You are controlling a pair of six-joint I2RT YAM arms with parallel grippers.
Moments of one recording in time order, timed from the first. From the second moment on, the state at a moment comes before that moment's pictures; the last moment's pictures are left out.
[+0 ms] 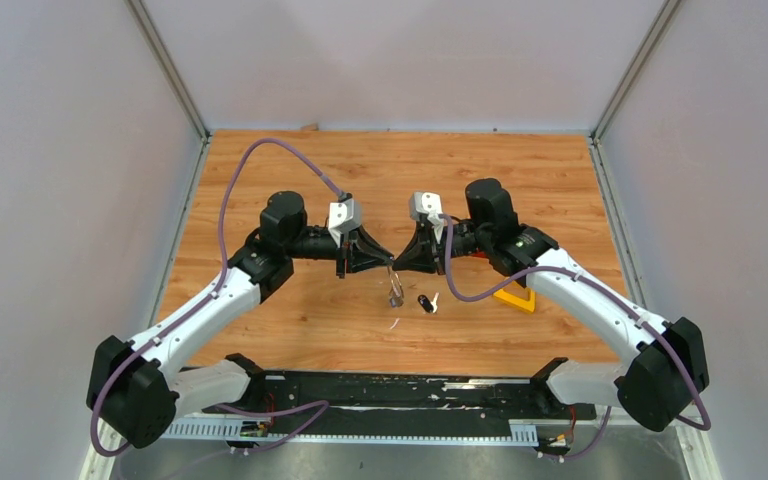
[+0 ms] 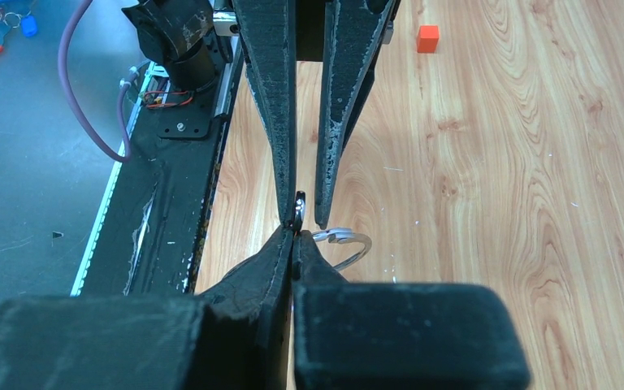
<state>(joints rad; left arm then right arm) -0.56 1.12 0.81 0.13 0.99 0.06 0.63 1.26 1.01 -0.18 -0.97 -0.32</state>
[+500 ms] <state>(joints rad) -0.56 1.12 0.81 0.10 1.01 0.11 0.62 1.25 1.00 -0.18 -0.99 -0.33</state>
